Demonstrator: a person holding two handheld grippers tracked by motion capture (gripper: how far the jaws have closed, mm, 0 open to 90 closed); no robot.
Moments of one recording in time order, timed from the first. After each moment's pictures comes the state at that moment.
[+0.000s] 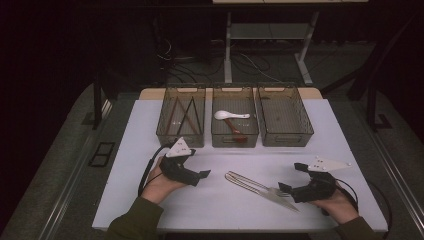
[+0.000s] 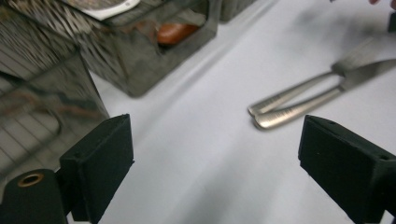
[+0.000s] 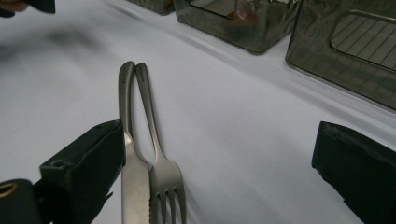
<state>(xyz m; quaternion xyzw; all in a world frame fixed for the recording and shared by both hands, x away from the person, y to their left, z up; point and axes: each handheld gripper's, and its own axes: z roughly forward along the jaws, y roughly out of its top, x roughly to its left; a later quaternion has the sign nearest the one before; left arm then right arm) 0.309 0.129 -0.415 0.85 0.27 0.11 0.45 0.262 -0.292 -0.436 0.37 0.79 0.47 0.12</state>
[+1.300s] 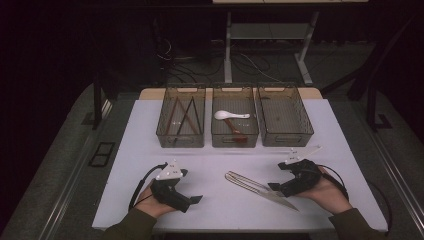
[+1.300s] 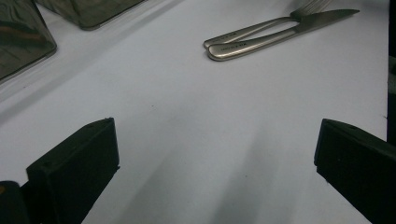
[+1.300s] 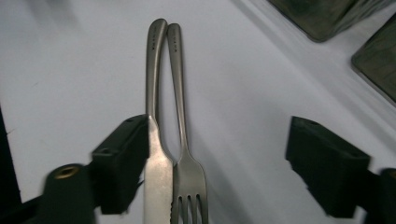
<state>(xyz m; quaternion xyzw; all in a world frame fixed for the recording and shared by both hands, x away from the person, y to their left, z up) 0.268 0.147 -0.438 0.86 0.26 0.06 0.44 0.289 -0.252 -0.409 0.29 0.89 0.35 0.06</state>
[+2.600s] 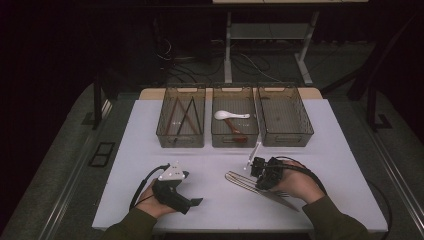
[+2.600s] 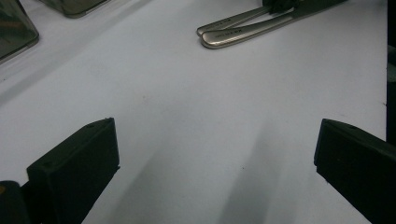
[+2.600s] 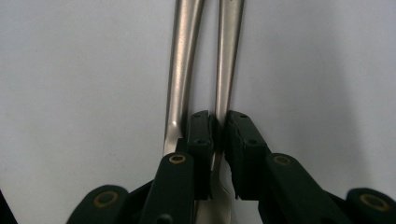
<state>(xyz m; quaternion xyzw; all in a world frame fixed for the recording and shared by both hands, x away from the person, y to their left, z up) 0.268 0.145 -0.442 0.87 0.25 0.05 0.43 0.317 -0.161 -0.419 0.19 0.98 0.09 0.03</state>
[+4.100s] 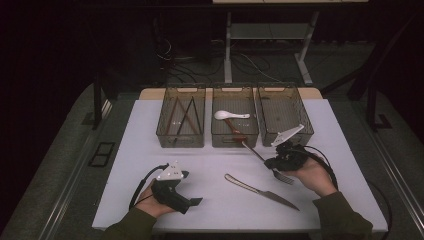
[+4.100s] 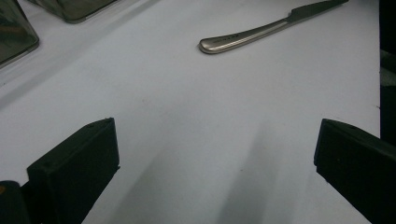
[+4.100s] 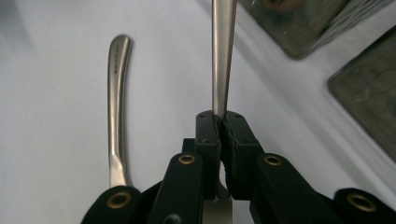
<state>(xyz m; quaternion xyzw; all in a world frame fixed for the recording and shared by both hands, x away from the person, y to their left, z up) 0.269 0.148 -0.442 0.86 0.25 0.05 0.44 0.336 -0.230 -0.396 0.31 0.90 0.29 0.05</state>
